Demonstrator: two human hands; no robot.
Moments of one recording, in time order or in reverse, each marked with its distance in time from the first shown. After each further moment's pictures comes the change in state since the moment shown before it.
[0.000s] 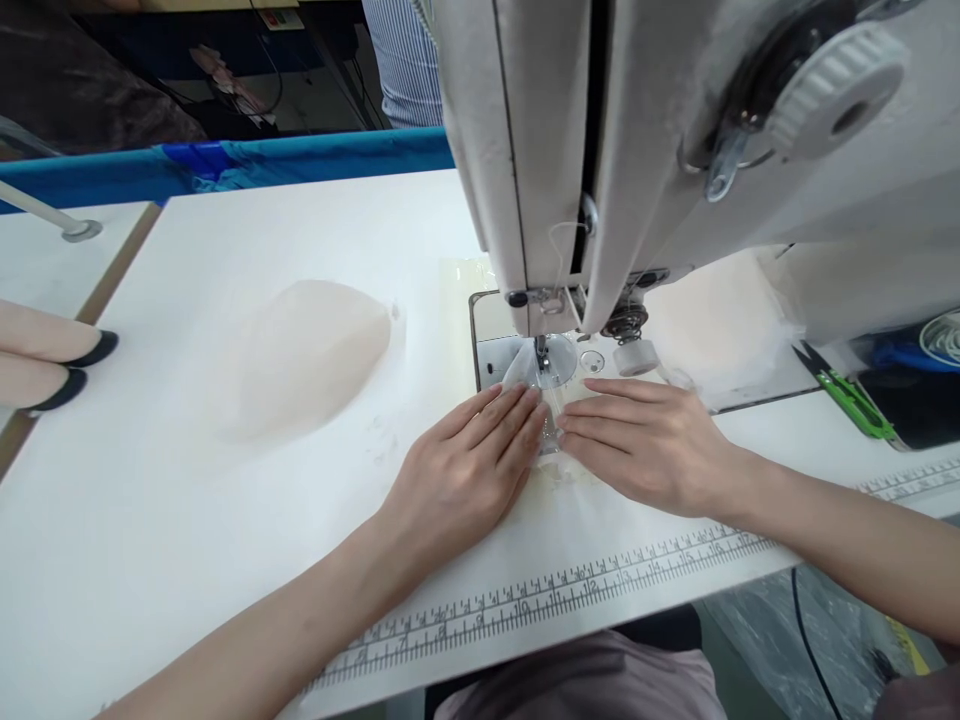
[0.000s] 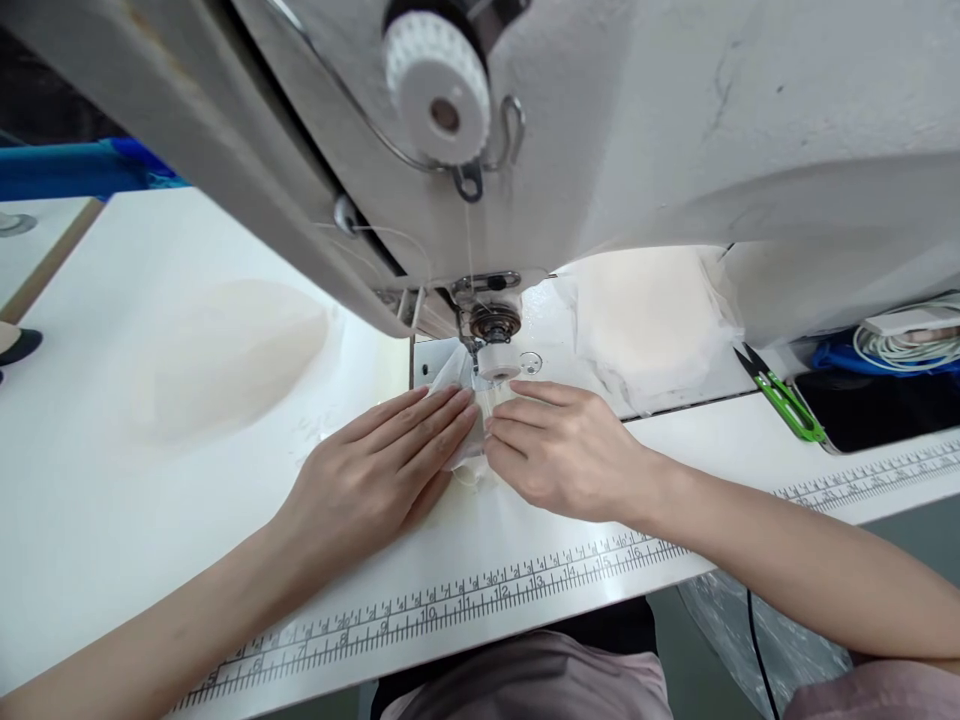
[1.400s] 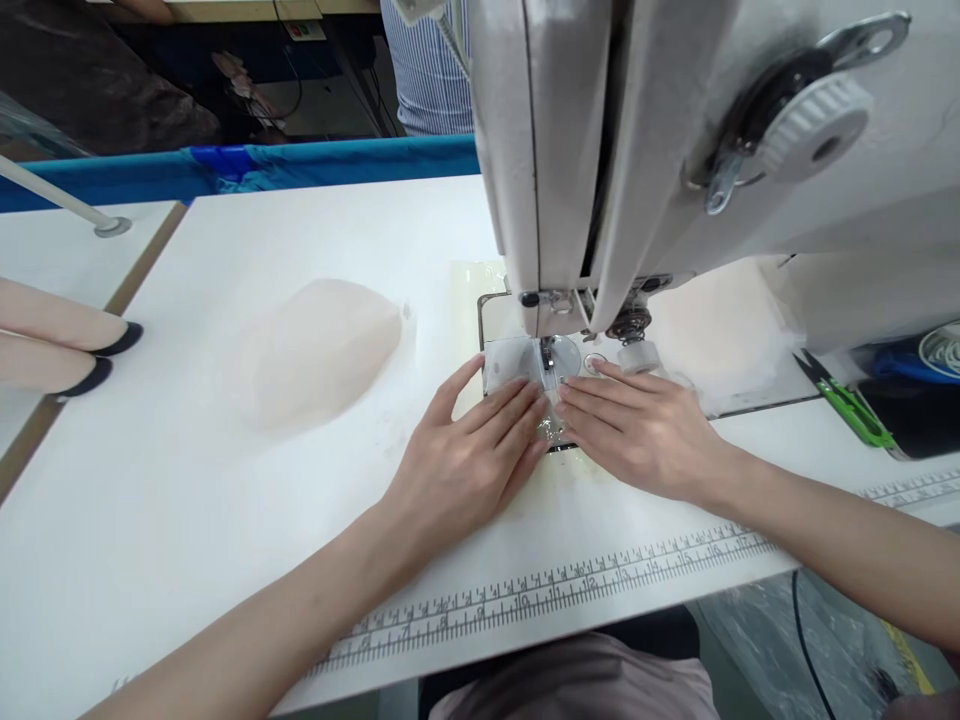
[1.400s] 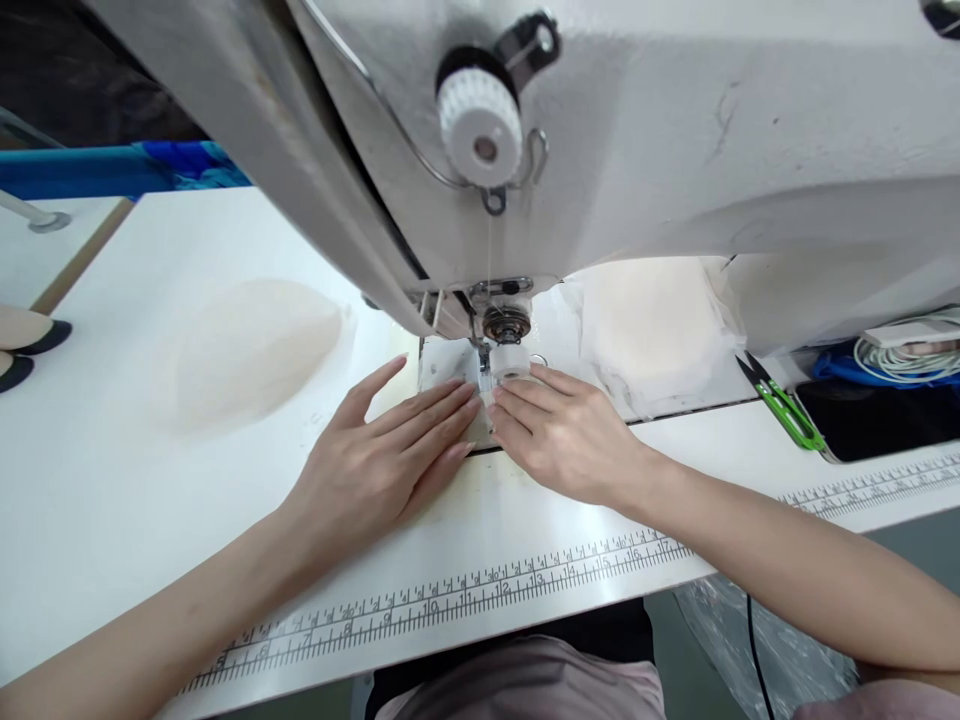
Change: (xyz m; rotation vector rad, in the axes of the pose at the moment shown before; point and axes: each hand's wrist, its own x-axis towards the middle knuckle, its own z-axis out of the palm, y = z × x) left_hand 0.005 -0.003 -0.002 -0.110 0.020 -0.131; right_hand -0.002 0.005 0.010 -0.122 -0.002 0.019
